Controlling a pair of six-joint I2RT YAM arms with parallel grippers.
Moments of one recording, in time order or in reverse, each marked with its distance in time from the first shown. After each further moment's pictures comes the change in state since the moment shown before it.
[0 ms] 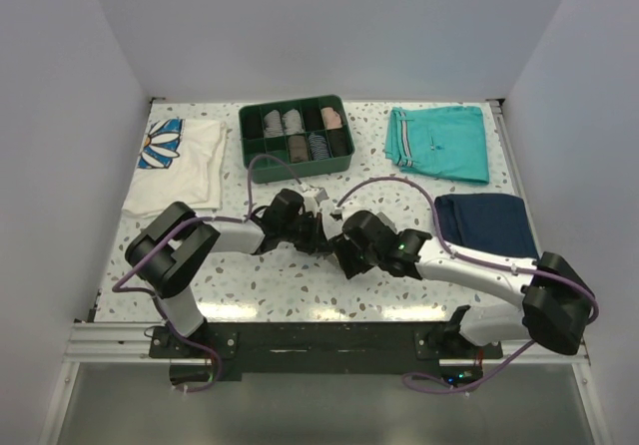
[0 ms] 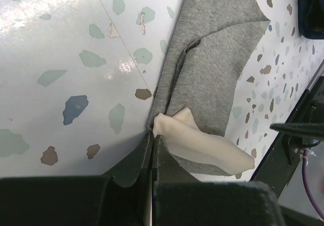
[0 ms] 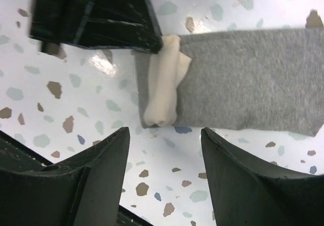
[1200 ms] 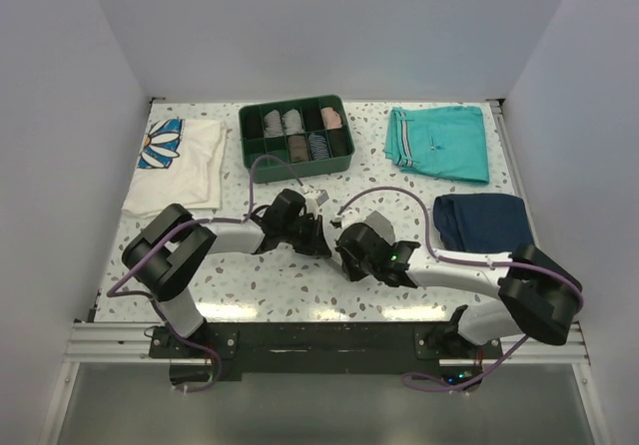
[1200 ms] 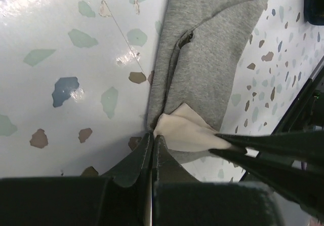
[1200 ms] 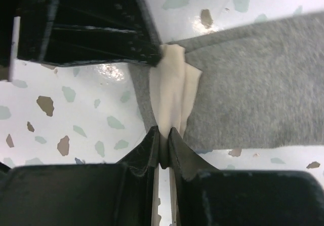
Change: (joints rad) left arm -0.008 -0.018 0.018 -0.083 0.003 0.015; right arm 0.043 0.100 -0.101 0.208 0.032 0.088
